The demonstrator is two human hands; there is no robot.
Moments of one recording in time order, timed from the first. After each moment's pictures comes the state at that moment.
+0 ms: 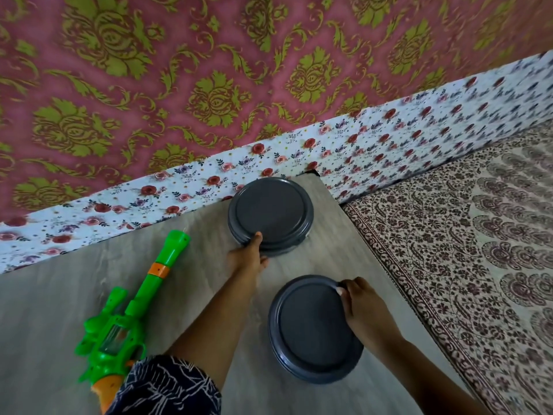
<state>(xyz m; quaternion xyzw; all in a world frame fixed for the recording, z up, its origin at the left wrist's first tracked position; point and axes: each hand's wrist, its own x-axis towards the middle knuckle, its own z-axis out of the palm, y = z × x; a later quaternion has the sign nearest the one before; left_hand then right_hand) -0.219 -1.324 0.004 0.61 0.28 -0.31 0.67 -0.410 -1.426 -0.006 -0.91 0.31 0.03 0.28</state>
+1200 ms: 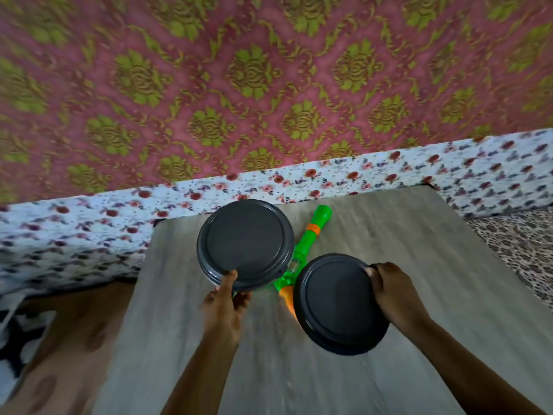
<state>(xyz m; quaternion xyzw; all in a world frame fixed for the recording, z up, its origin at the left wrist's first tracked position) -0.270 -0.920 0.058 0.46 0.29 -0.10 0.84 -0.361 -1.173 0.054 -0.93 0.25 -0.05 0.28</state>
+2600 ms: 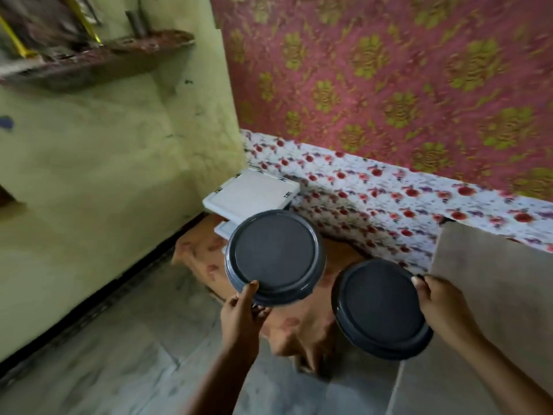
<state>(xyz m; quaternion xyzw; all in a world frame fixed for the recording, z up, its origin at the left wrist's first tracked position) -0.370 -0.396 0.082 0.41 0.38 0.17 0.81 -0.251 -0.670 0.073 -0.95 -0.03 0.02 0.30</state>
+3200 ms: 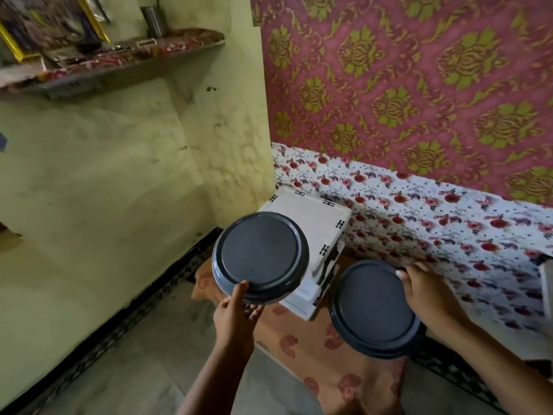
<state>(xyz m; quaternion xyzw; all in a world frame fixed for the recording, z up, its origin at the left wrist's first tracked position) -0.274 -0.177 0.074 0.38 0.41 0.18 0.81 -0.142 -0.444 0.064 -0.98 -0.08 0.04 0.19</state>
